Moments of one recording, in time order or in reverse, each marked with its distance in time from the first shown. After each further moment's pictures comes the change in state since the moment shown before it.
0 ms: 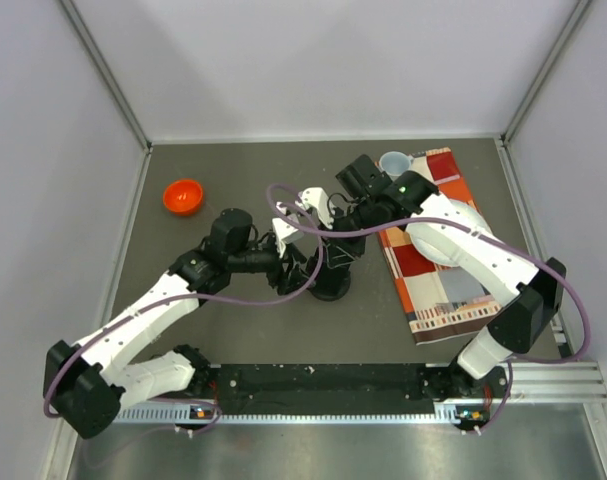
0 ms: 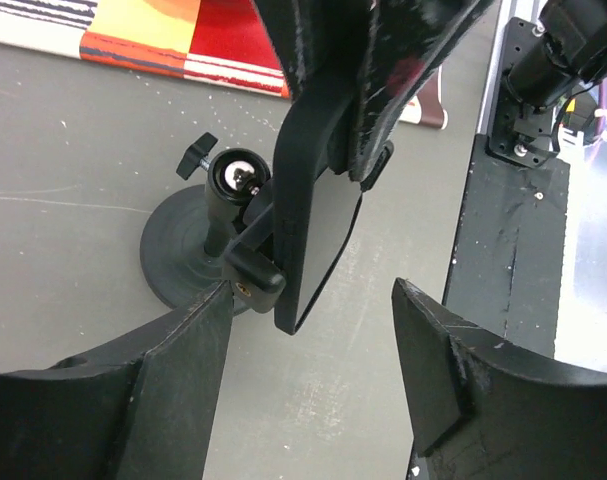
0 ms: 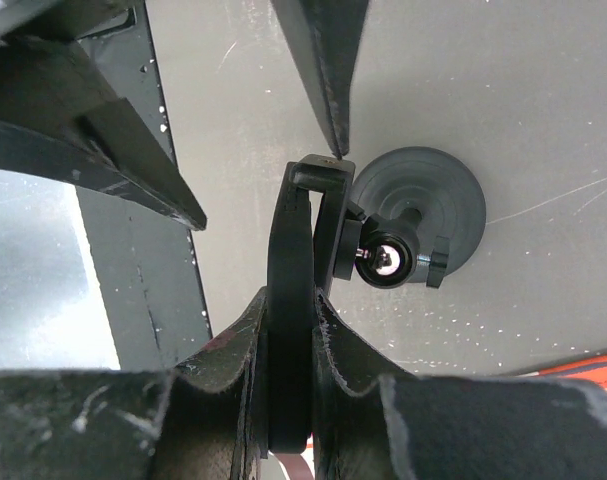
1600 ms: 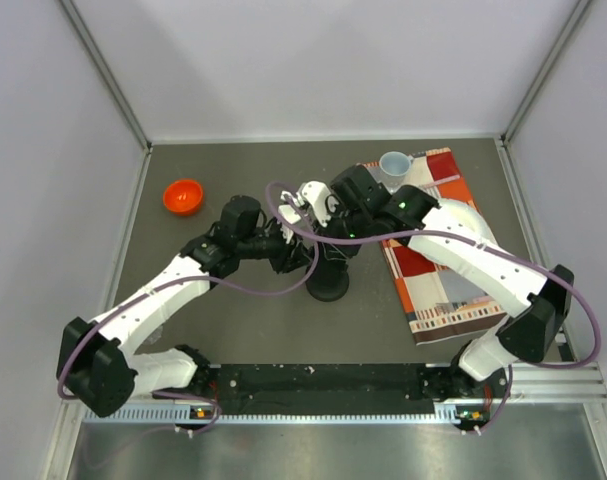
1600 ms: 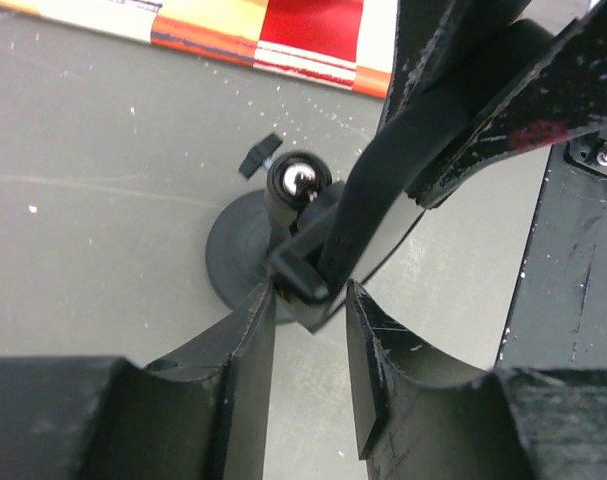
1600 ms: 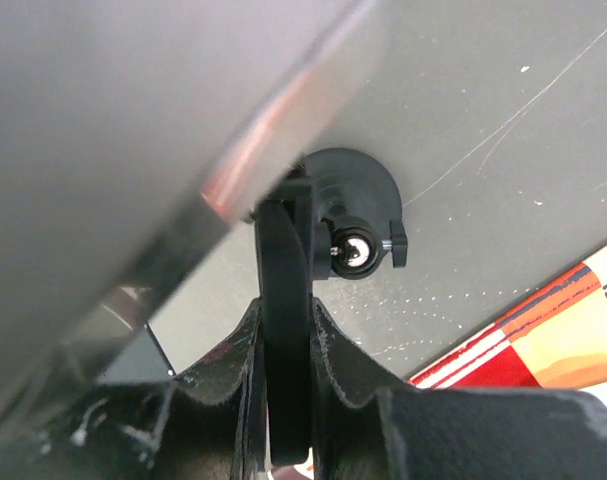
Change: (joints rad) left arm 0.033 0.169 0.084 -0.003 -0.045 0.076; right arm 0.082 -0.058 -0.069 0.150 0.336 0.204
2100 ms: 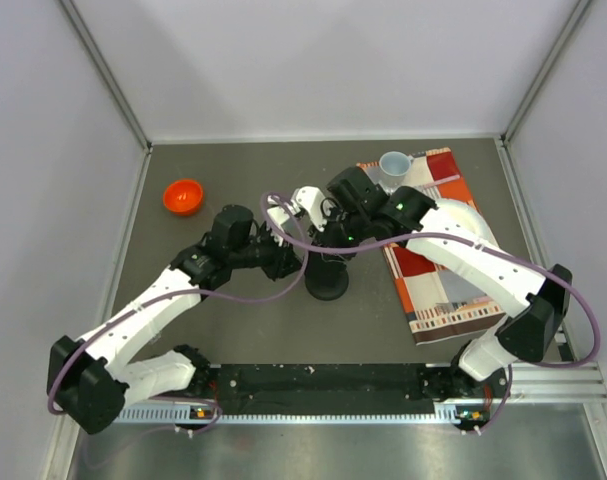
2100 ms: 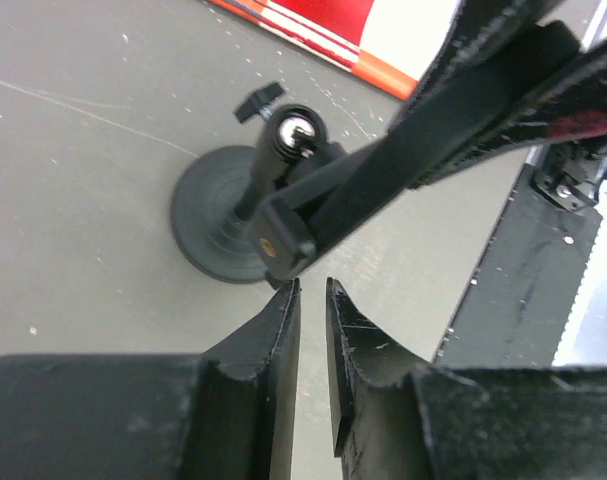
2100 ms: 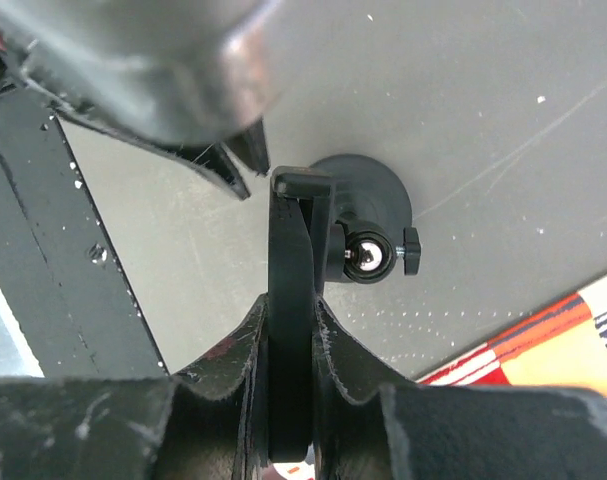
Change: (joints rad) left arm -0.006 -0.102 -0.056 -0.031 -0.105 -0.208; right arm 0.019 0.003 0.002 0.005 -0.025 -0.047
